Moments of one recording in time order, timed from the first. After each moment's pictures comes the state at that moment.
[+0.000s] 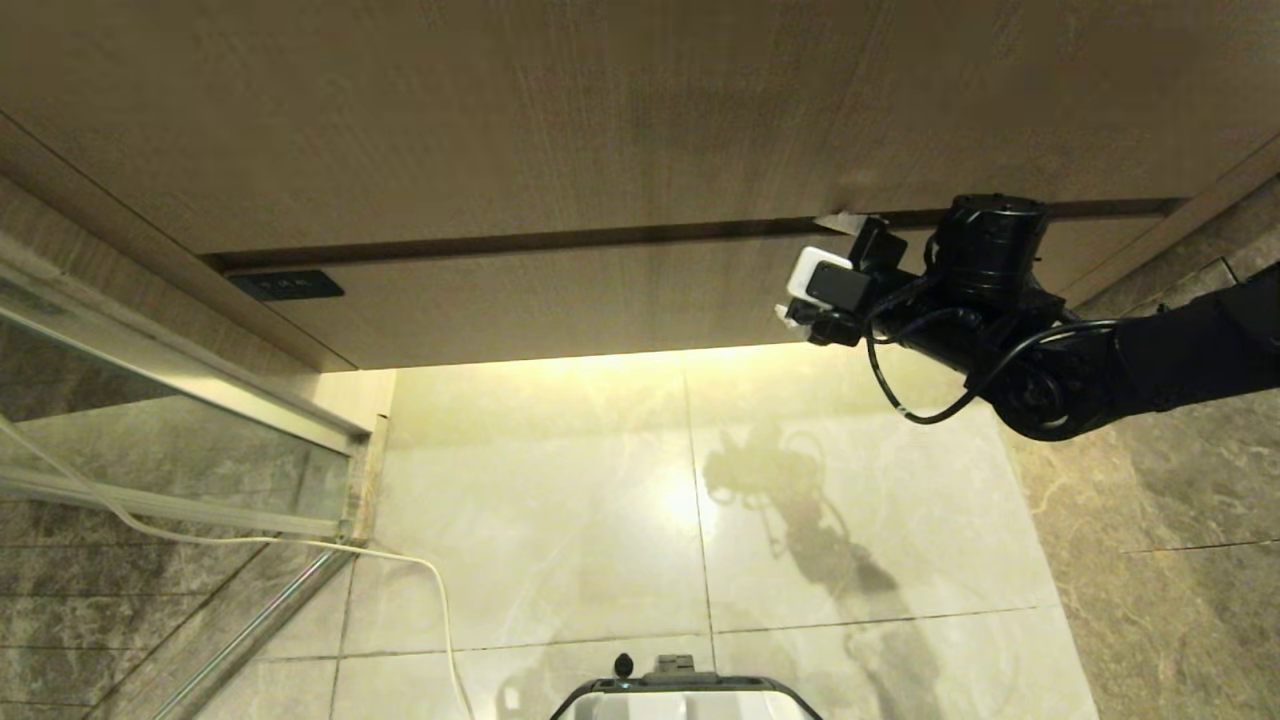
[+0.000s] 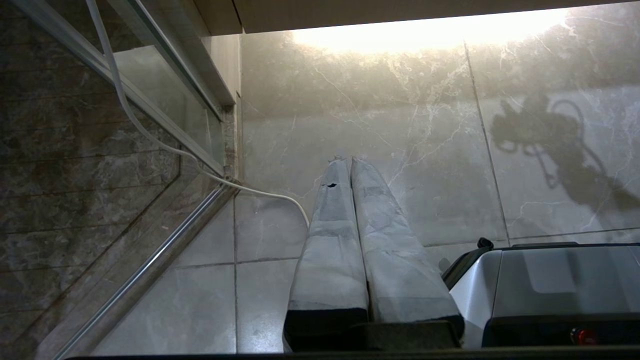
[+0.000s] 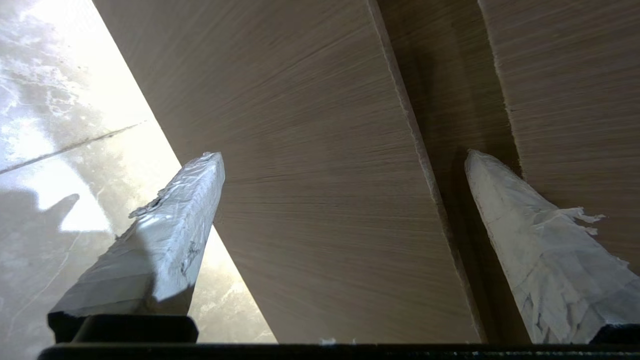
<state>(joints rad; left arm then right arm) 0.00 0.00 0.00 0.00 0.00 0.00 0.34 2.02 -1.25 -0.82 0.10 -1.19</state>
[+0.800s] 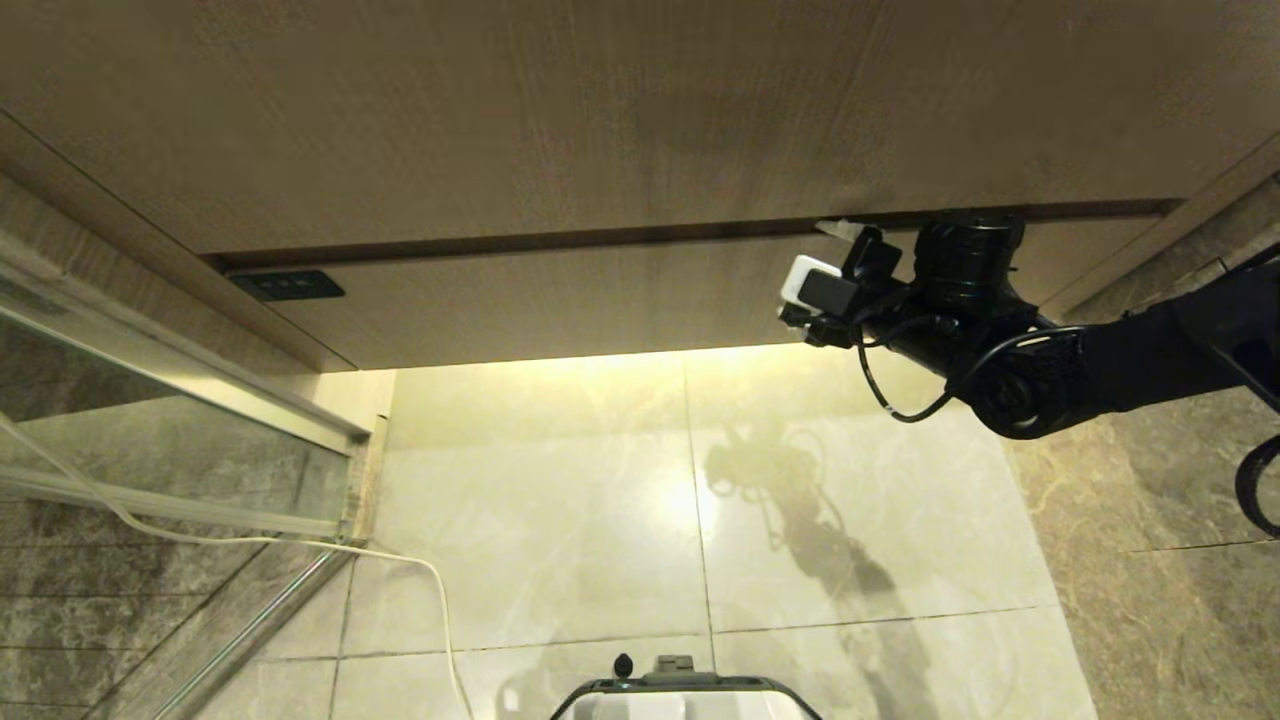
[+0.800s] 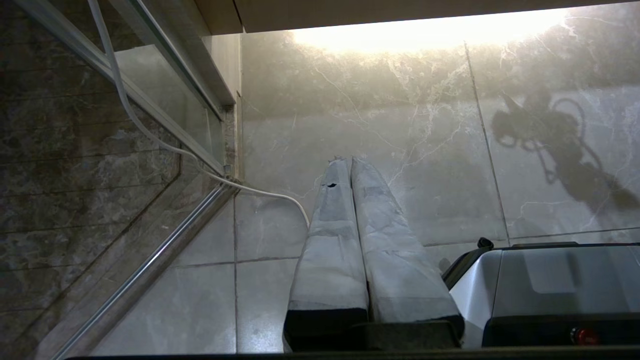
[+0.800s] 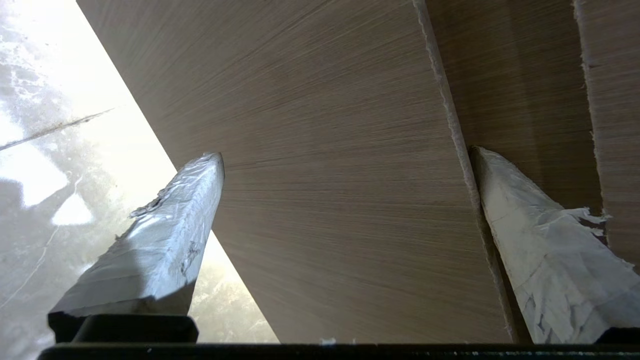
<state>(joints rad) 0.00 0.00 0.00 0.00 0.00 0.00 0.30 2.11 -1.31 -0.80 0.04 -1.18</state>
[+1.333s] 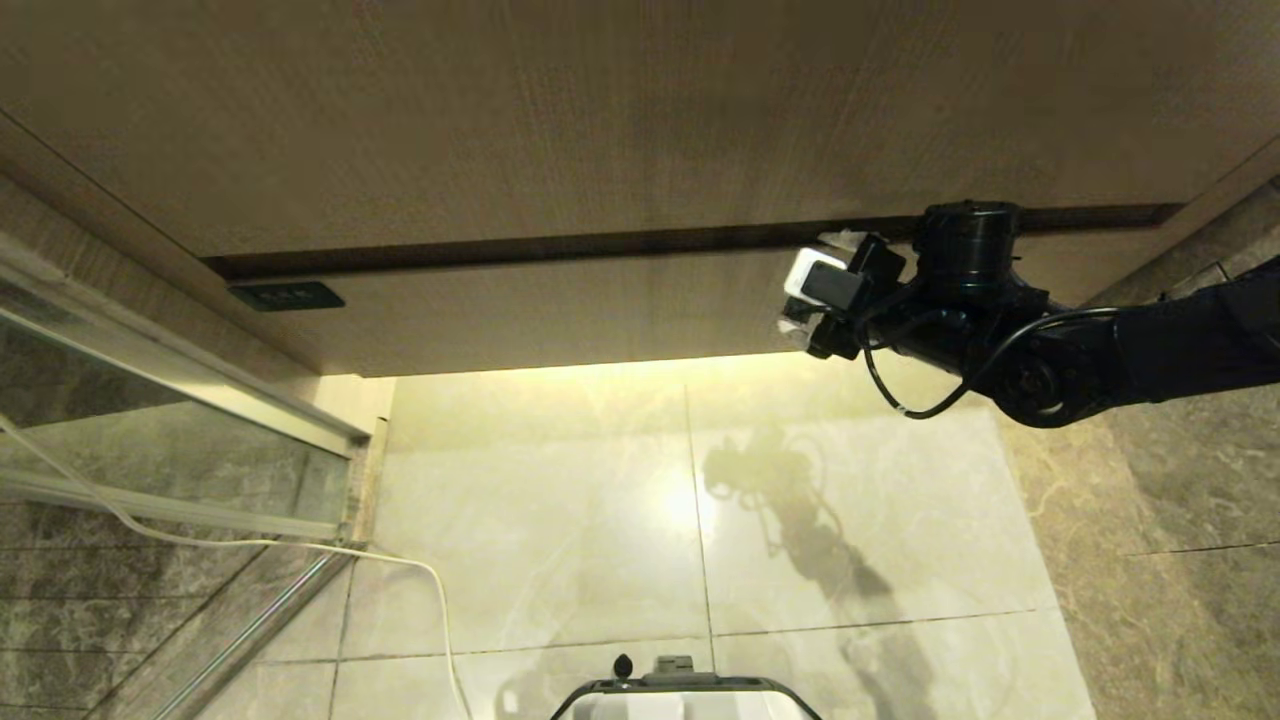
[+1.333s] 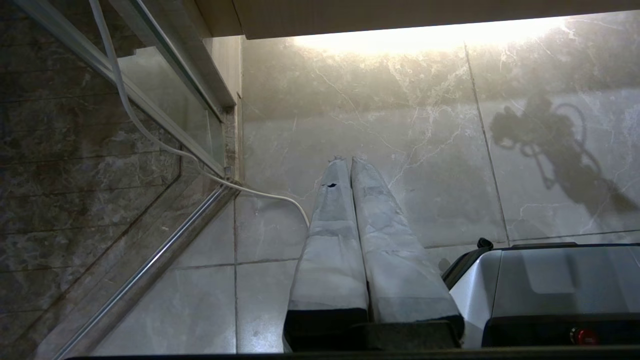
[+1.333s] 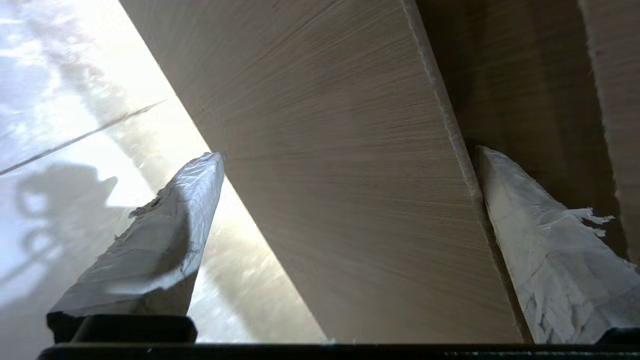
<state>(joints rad) 0.00 0.00 0.00 0.00 0.00 0.00 0.30 2.08 -1.30 -0.56 0.03 -1.07</state>
